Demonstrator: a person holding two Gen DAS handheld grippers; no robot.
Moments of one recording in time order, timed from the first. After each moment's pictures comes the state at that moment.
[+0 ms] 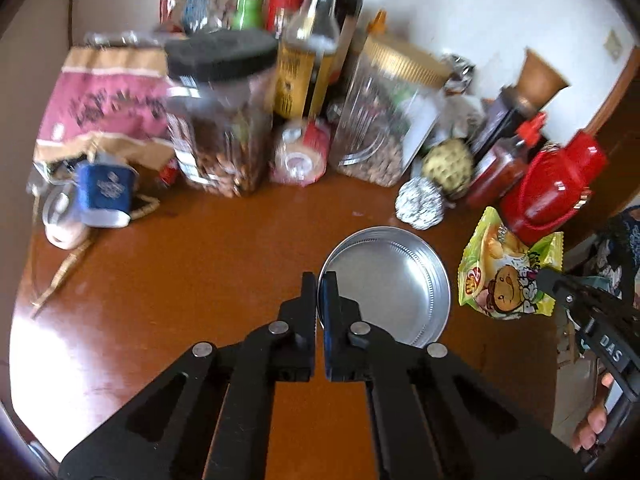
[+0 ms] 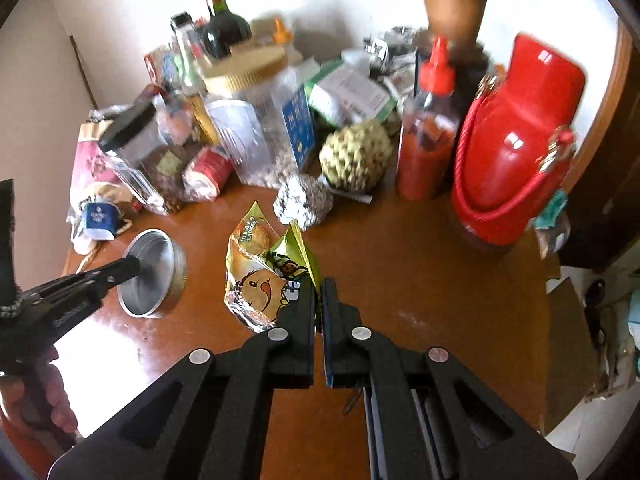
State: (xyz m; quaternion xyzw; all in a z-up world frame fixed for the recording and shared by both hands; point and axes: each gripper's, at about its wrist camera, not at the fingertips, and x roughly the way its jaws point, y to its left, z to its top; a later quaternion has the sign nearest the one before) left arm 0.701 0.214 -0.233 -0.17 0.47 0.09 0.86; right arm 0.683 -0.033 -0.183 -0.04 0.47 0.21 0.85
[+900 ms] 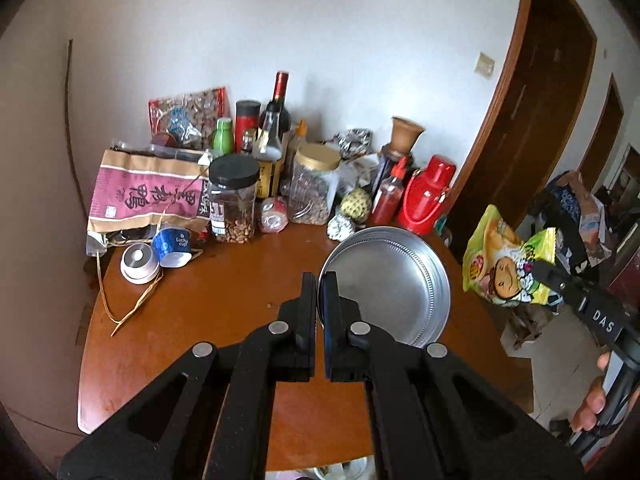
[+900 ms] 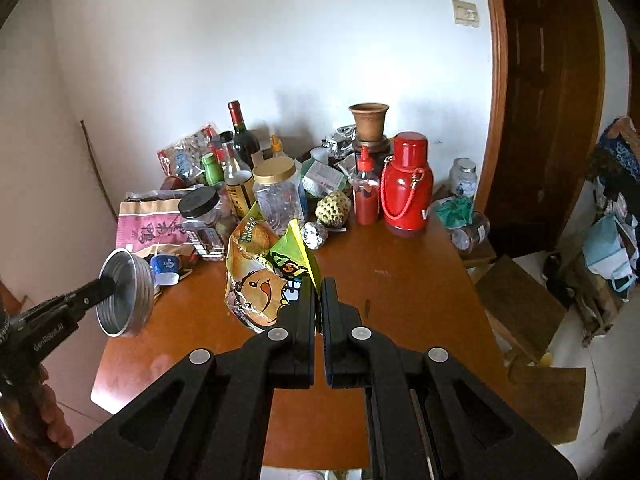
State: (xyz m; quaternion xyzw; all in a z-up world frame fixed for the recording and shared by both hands) left arm 0.507 0.214 -0.084 -0.11 0.34 -0.01 0.93; right arm 0.481 -0.049 -0.059 0.03 0.35 0.11 0.93
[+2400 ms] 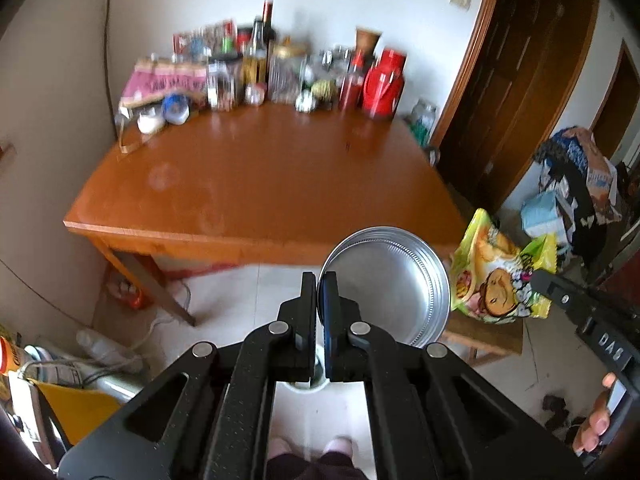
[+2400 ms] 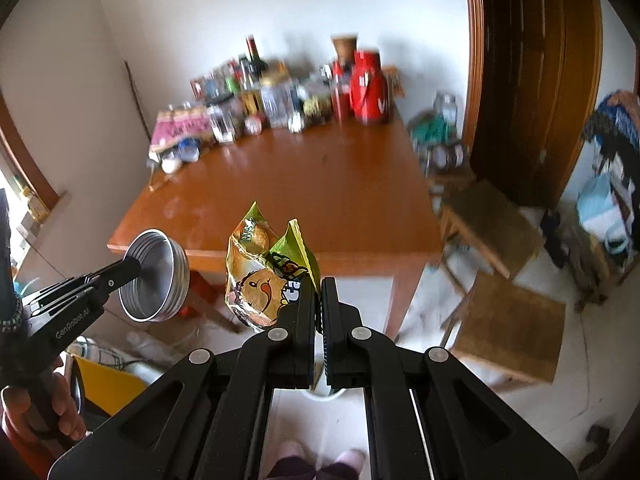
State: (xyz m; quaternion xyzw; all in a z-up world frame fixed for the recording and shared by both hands) left arm 0.300 0.014 -0.166 -0.11 0.43 0.04 0.90; right arm 0.304 -0.189 -0.144 0.01 0.45 0.17 0.88
